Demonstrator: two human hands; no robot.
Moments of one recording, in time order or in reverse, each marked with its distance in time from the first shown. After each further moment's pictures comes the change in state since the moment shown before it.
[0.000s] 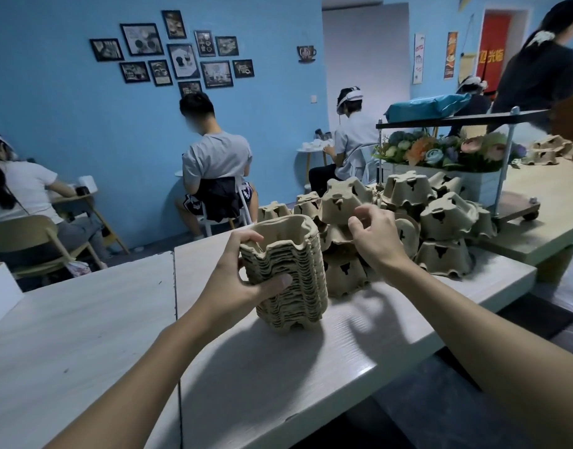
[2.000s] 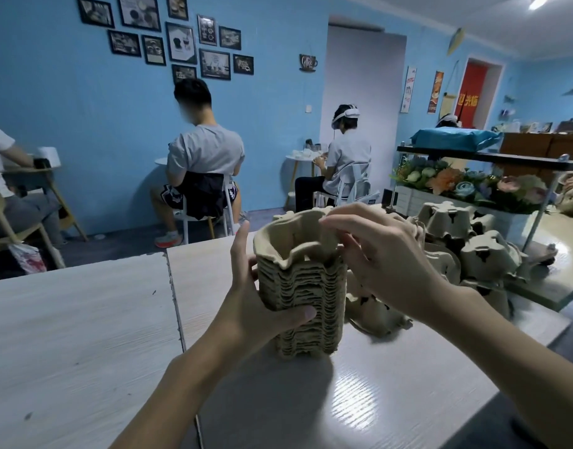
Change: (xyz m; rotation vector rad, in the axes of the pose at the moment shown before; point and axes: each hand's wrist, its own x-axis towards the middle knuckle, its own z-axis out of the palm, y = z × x) left_hand 0.024 -0.050 -0.038 -0.174 0.009 0.030; right_hand -0.022 -0.092 0.036 -0.263 -0.081 -1.020
